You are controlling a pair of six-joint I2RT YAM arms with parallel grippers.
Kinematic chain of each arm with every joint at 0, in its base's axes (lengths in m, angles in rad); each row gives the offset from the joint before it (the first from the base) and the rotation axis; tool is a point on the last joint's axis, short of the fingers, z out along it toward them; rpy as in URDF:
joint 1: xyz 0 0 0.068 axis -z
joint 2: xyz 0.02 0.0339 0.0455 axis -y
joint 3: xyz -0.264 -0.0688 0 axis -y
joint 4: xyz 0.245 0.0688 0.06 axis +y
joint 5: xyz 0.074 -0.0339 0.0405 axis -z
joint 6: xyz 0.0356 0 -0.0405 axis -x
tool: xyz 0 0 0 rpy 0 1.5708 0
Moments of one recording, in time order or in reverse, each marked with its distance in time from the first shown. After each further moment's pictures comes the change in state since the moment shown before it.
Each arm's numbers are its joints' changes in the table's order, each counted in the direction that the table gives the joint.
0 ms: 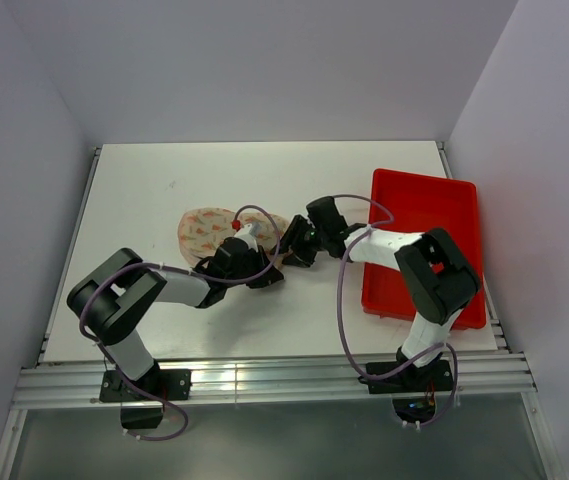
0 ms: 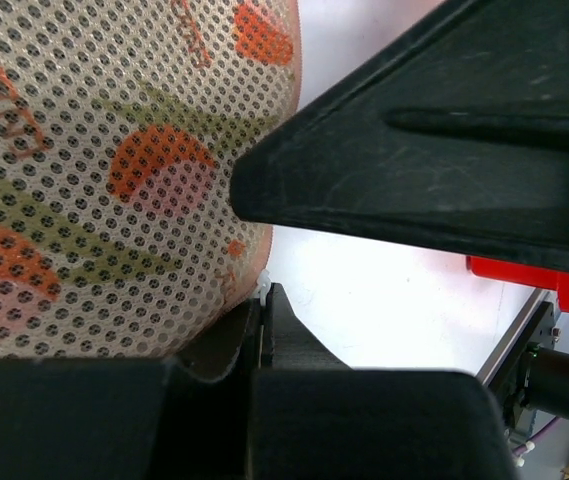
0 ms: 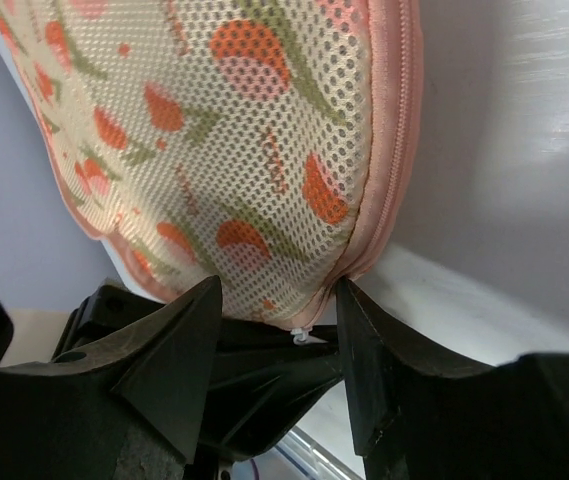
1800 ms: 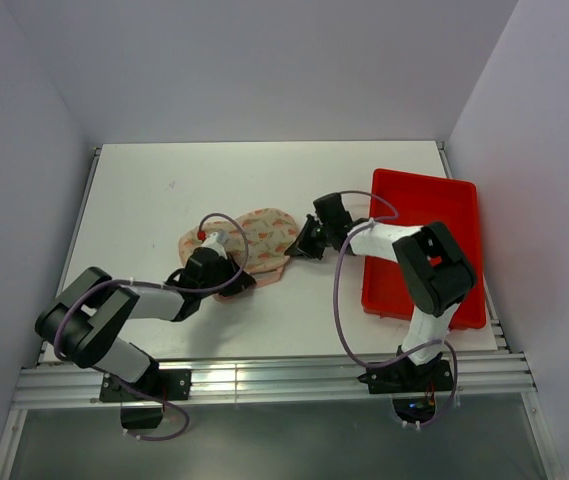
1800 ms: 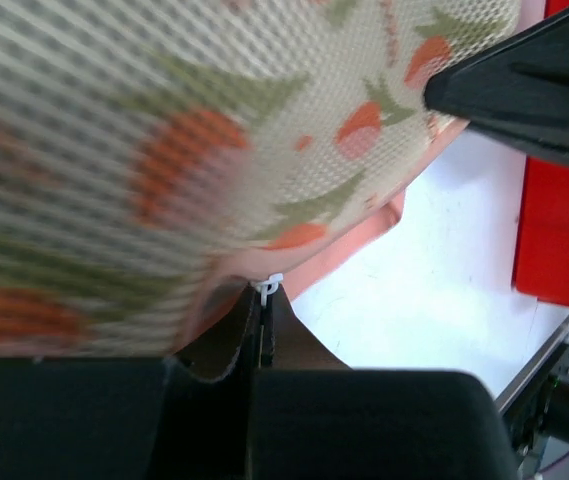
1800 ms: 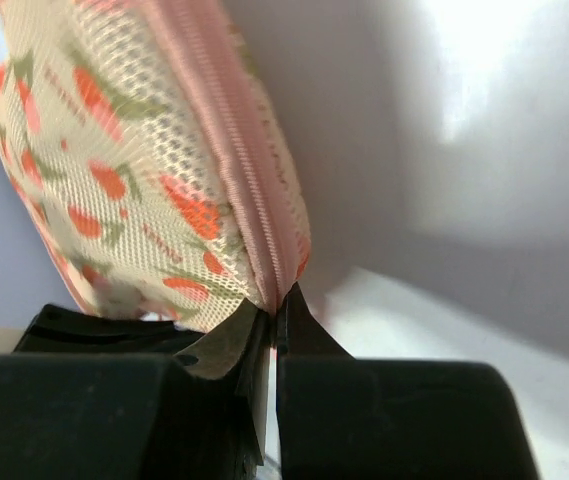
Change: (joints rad) left arm -0.126 0.173 -0.211 0.011 -0.033 0.029; right arm 0.070 -0.050 0.004 0.013 0.023 0.082
